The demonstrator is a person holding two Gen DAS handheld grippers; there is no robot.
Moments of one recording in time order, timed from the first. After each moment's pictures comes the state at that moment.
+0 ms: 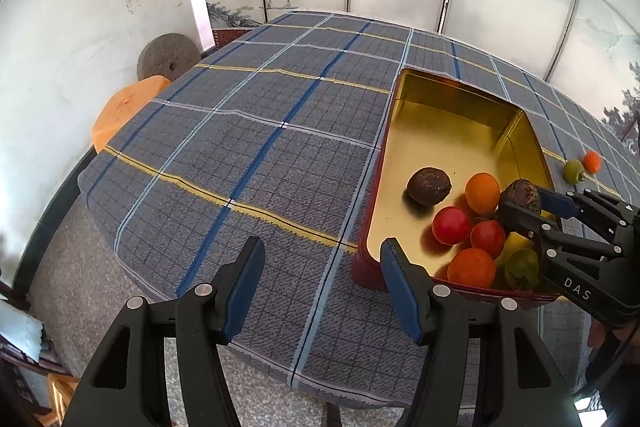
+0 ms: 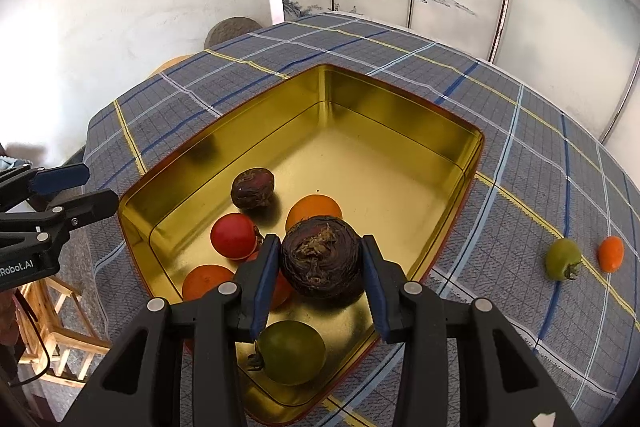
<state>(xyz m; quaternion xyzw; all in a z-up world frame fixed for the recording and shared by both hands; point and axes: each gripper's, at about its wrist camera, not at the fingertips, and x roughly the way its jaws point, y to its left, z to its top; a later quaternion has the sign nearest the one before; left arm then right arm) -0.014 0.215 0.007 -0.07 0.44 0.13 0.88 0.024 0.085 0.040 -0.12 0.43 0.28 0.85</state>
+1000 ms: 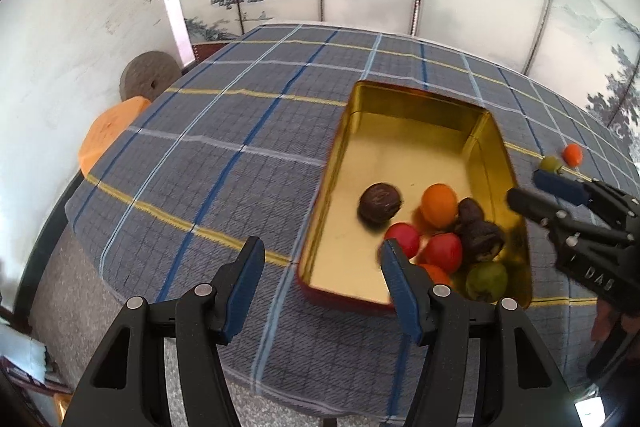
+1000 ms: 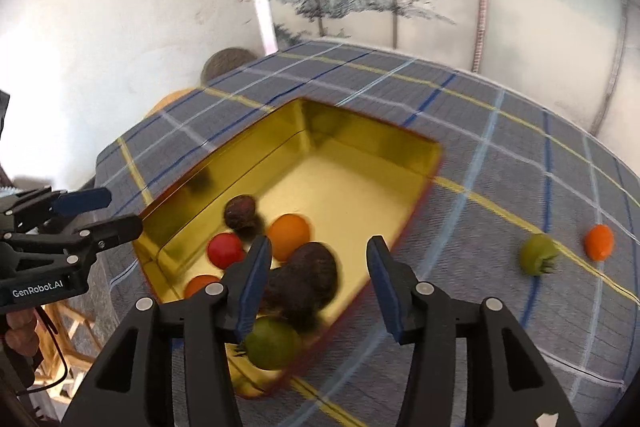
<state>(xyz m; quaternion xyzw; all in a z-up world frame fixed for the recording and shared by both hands) 0.005 0.176 0.022 -0.04 0.44 0.10 0.89 0.024 0.043 0.064 -0.06 0.40 0.27 0.87</state>
